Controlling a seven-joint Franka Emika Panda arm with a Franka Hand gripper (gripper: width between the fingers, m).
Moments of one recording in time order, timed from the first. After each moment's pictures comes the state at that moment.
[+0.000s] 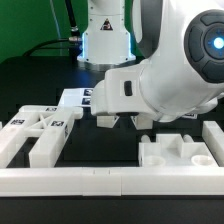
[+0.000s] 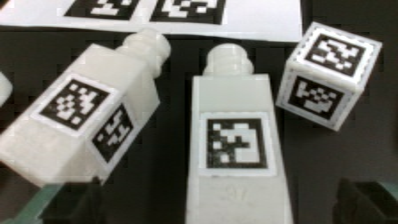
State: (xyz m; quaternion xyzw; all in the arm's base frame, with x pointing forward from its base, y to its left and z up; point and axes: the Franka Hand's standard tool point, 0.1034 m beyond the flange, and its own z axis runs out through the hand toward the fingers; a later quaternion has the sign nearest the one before) arm 0.494 0.042 0.018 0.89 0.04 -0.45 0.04
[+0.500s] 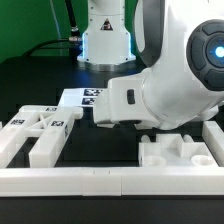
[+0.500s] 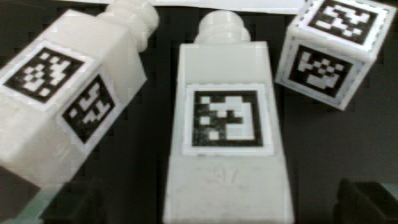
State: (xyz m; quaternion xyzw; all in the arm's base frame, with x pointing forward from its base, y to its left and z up) arm 0.493 0.043 0.006 0.90 0.04 -0.44 0.04
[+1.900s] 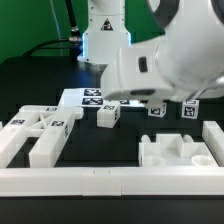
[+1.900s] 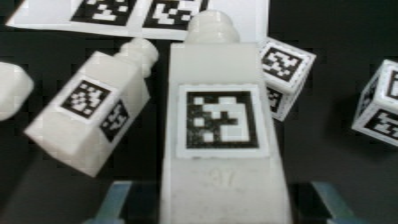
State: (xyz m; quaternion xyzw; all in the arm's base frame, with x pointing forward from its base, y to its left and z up) arm 0.519 0.055 0.067 0.90 0.05 -0.43 0.03
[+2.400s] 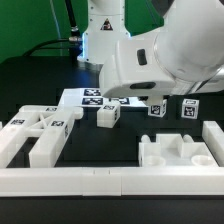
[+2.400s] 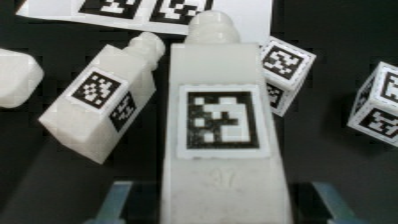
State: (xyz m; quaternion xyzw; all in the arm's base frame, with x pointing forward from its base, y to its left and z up) arm 0.531 0.053 0.067 0.91 0.07 -0.40 0.02
